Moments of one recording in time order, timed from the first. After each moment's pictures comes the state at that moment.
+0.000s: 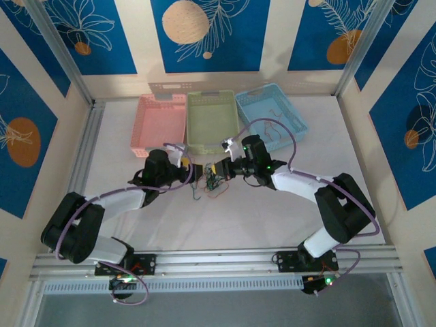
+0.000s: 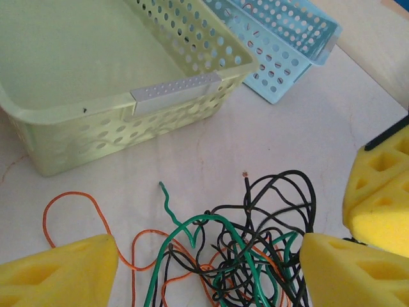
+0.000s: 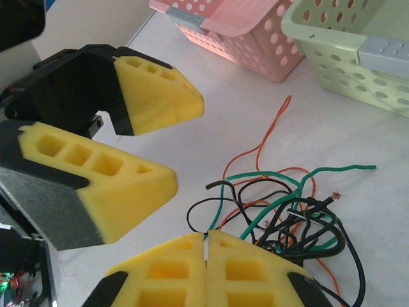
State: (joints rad) left arm -0.50 1.41 0.57 0.40 0.32 -0.28; right arm 0.59 1.55 0.83 0.13 -0.55 0.31
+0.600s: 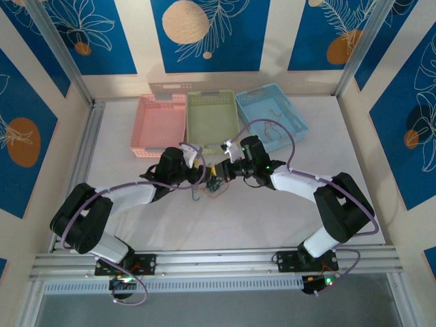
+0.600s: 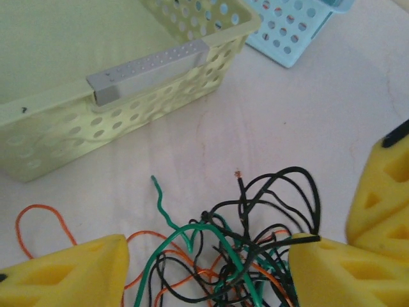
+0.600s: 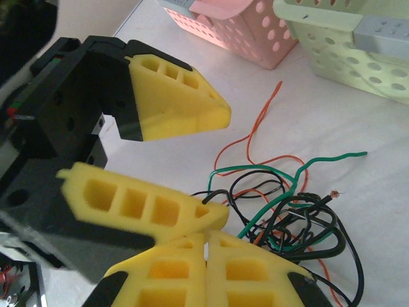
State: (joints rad) left arm -0.60 1.50 0.69 0.25 0.18 -0.18; right arm 0.60 1.56 0.84 0.09 -0.54 0.28
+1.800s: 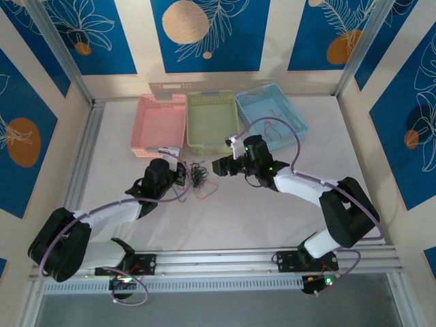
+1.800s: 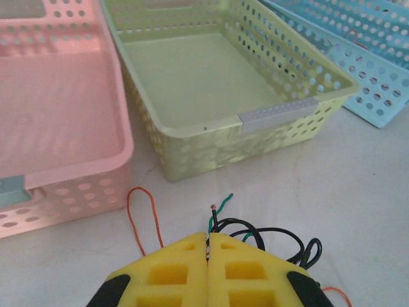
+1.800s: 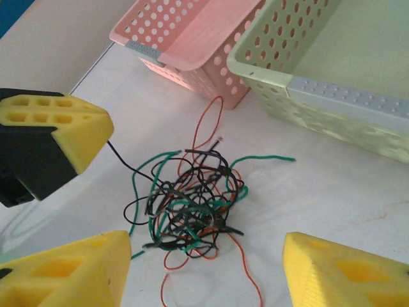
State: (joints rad) left arm -0.59 1.24 0.49 0.36 -0.16 -0.21; right arm 0.60 1.50 0.81 0.14 -0.38 0.31
